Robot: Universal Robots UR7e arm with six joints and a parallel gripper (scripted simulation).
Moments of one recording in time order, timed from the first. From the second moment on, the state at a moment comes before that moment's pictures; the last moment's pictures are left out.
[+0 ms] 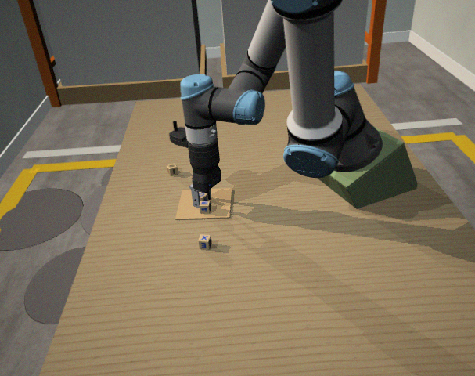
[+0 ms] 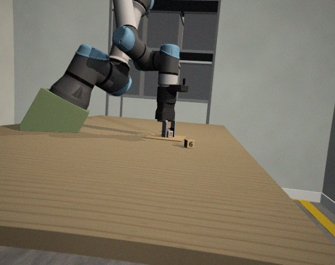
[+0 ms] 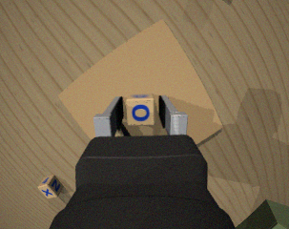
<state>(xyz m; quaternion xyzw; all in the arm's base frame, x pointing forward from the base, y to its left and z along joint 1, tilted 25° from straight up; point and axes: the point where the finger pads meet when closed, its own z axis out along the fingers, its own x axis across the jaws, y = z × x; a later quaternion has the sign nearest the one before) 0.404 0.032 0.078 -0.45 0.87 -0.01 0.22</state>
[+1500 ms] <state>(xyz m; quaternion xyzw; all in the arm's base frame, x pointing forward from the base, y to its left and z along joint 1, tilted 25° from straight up) 0.404 0.032 0.078 -0.45 0.87 -0.01 0.22</state>
